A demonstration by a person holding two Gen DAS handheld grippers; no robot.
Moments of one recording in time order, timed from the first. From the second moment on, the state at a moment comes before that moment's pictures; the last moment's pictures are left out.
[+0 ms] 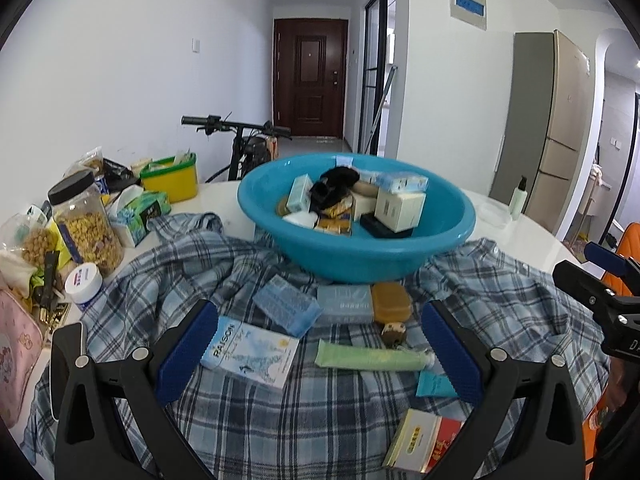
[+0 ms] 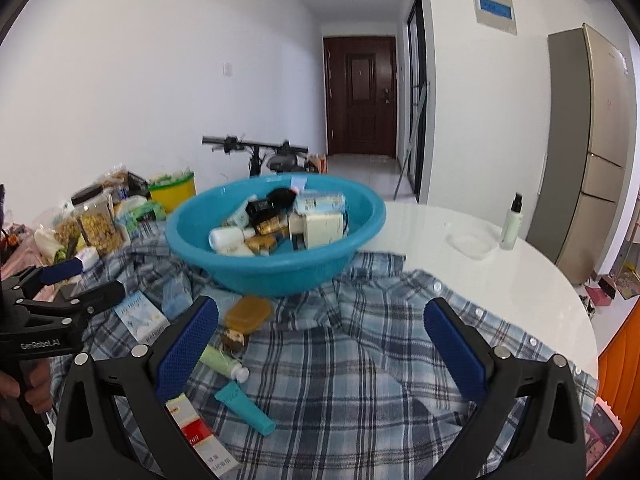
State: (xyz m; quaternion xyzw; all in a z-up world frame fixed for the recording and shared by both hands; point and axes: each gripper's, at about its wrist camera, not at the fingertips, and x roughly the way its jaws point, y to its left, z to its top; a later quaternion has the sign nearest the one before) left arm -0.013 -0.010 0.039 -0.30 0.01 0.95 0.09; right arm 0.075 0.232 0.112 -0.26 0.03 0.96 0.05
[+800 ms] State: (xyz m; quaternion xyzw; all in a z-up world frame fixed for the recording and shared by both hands) left arm -0.012 -0.002 0.007 -0.35 0.02 0.93 0.10; right arm 0.064 0.222 0.082 -0.32 0.03 0.95 0.05
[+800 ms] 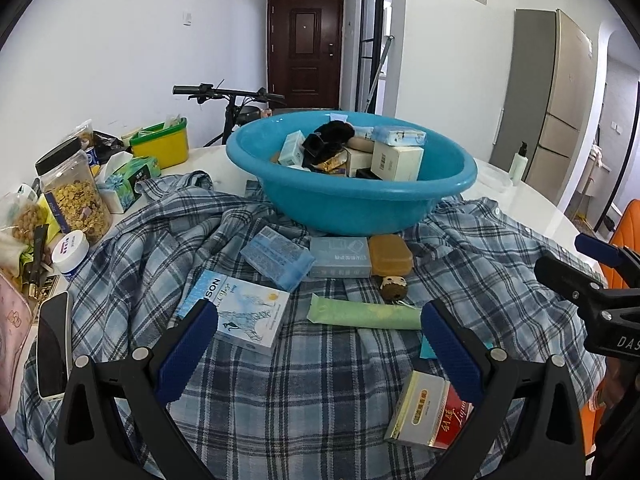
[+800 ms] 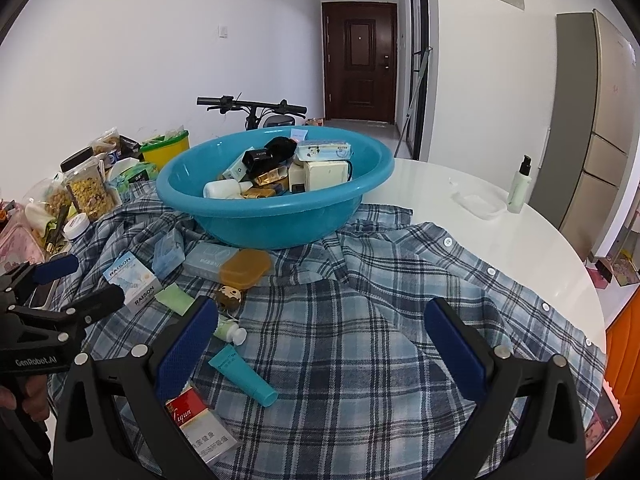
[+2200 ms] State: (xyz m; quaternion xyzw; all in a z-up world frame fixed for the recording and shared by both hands) left arm -0.027 0.001 -0.026 -0.40 0.03 0.91 0.10; right arm 0.045 0.189 0.011 -0.44 0.00 0.90 -0.06
